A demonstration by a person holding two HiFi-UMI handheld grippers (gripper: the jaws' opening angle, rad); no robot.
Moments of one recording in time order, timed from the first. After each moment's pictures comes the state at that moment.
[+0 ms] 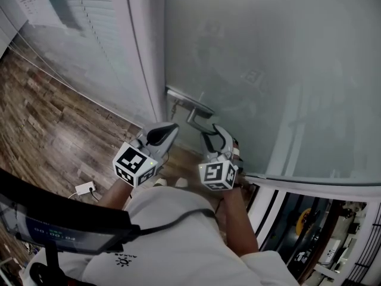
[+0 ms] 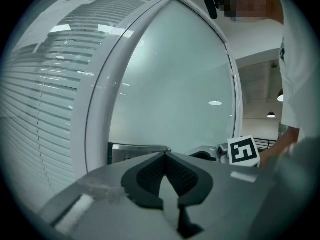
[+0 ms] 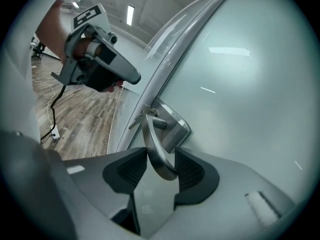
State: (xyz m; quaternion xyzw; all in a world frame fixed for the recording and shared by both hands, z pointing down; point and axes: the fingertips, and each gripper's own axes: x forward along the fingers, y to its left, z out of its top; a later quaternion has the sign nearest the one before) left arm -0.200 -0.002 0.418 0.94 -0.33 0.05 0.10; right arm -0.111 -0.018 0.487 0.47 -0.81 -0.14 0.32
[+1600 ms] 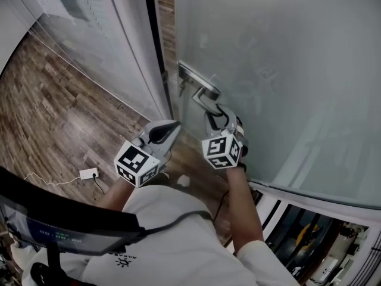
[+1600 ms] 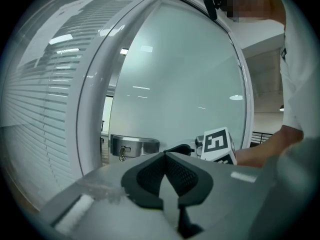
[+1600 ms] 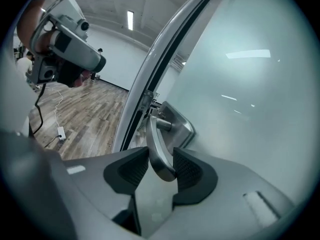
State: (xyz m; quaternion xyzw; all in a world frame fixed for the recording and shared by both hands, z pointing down) left arm -0.170 0.004 0.417 0.91 -0.39 0.07 0.10; right arm -0.095 -0.081 0.488 0.42 -0.84 -0.13 0.32
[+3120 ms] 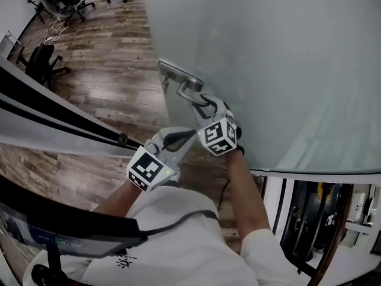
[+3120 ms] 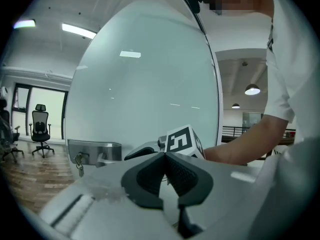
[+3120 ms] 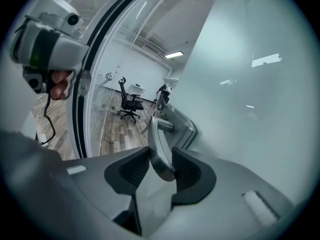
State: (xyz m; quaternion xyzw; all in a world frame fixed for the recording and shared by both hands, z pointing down) left arm -0.039 -0.124 0.412 0.99 -0.14 0.10 0.03; right arm -0.013 -0.244 0.490 0.49 -0.82 -0.07 0.31
